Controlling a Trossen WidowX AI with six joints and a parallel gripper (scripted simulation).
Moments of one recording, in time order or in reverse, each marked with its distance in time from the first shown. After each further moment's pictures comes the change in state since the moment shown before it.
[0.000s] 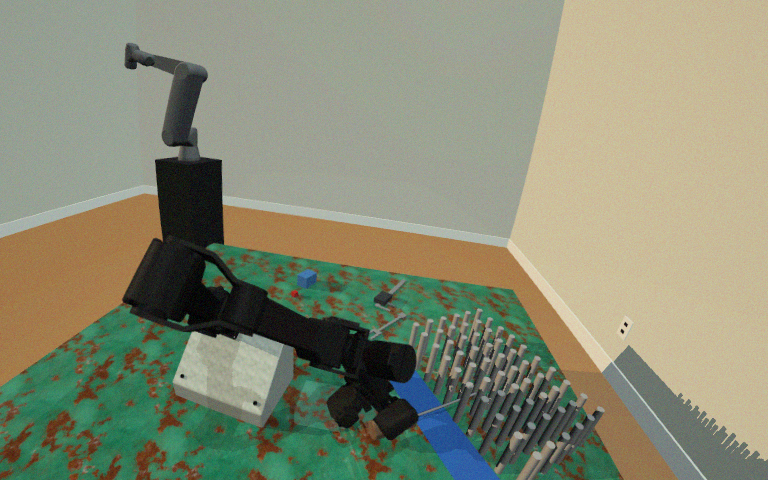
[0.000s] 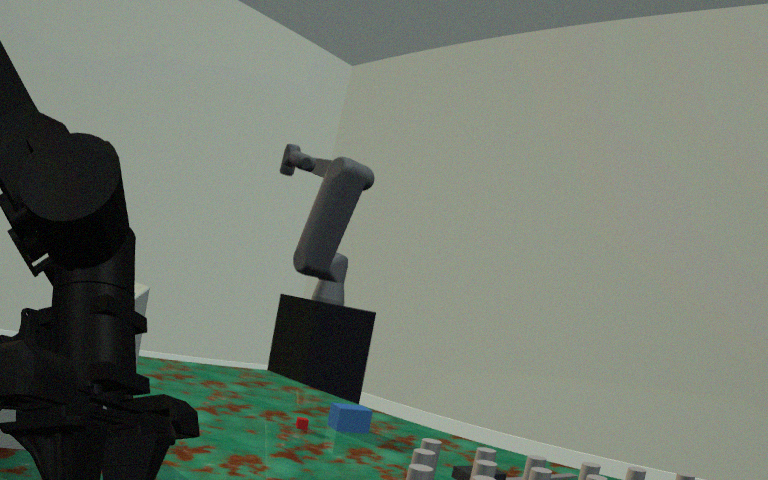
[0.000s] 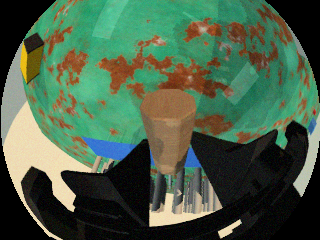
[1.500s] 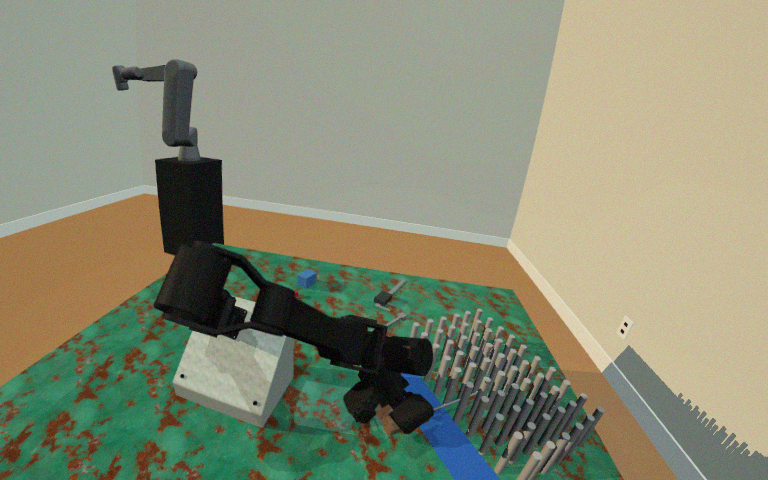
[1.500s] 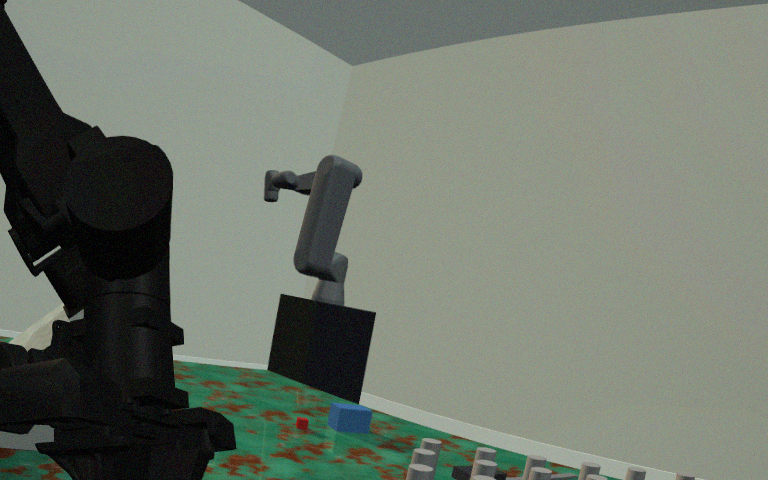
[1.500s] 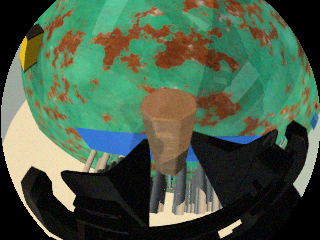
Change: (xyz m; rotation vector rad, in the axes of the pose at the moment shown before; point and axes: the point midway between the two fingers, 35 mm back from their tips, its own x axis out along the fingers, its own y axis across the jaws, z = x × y) arm 0.012 0.000 -0.028 0.001 0.002 0.000
